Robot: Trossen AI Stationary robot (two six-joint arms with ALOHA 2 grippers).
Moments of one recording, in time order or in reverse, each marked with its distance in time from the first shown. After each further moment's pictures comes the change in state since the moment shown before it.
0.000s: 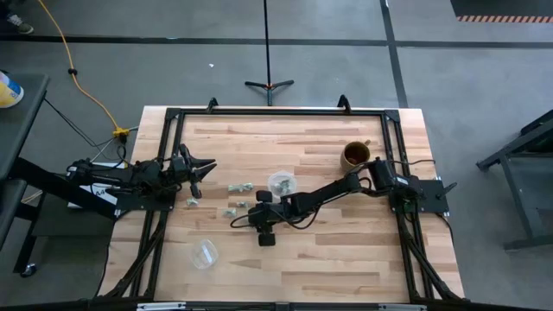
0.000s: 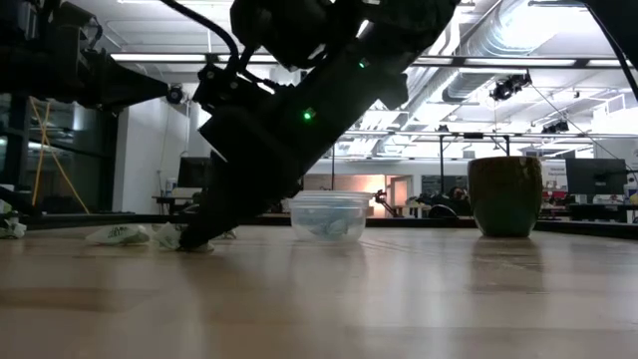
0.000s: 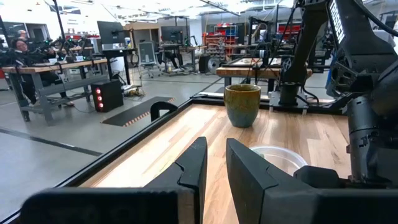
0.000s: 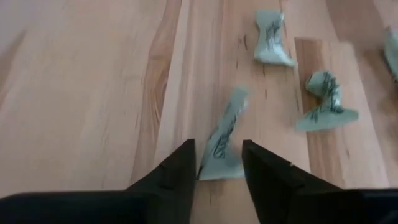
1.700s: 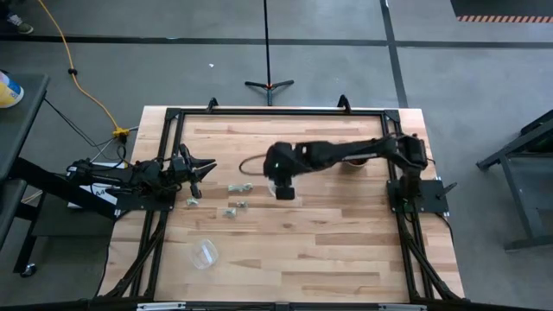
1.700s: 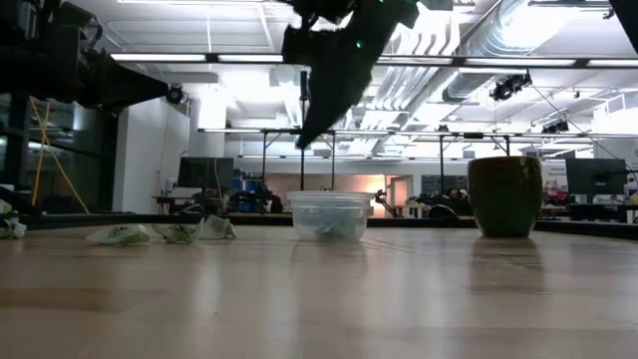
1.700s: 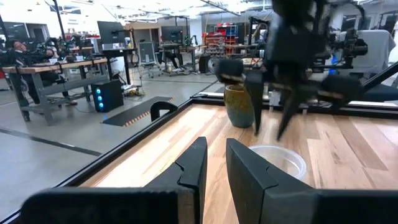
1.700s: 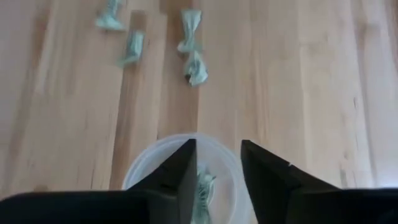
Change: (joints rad) left arm 0.000 0.000 0.000 0.000 -0.001 0.000; right arm -0.259 -0.347 0.052 -0.595 -0.047 -0.219
